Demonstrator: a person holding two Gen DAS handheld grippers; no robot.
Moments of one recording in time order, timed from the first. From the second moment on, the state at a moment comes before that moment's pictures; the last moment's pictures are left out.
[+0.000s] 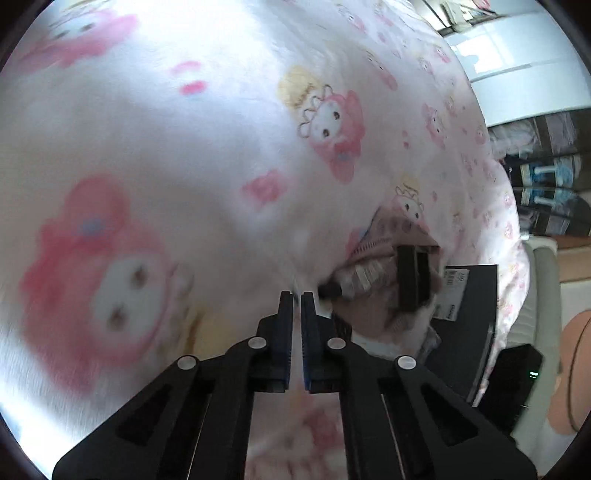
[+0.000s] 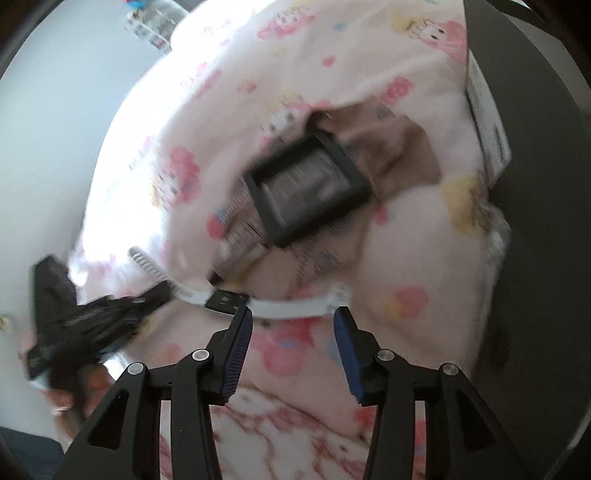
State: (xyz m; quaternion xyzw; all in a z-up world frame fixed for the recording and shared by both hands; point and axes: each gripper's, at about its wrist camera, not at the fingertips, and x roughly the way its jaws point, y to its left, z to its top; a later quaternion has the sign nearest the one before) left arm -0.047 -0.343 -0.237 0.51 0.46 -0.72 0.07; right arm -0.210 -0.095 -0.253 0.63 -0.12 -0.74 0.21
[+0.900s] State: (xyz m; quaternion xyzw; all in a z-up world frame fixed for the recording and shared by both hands) left arm -0.037 -0.348 -0.224 0.50 0.45 -0.74 0.05; right arm -0.218 -0.101 -0.277 0.62 -0.11 -0.75 0.21
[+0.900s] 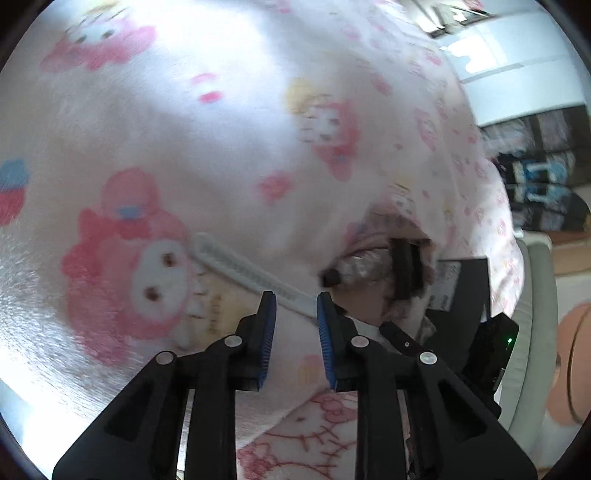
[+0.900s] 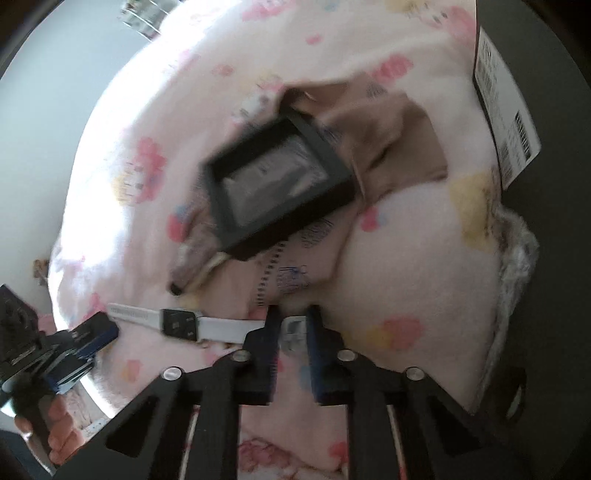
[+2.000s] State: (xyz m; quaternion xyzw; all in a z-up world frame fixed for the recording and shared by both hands) left arm -0.080 -0.303 -0.249 0.54 0.55 -0.63 -0.08; right arm -0.167 -0.149 -0.206 0.57 -0.02 -0.72 0.40
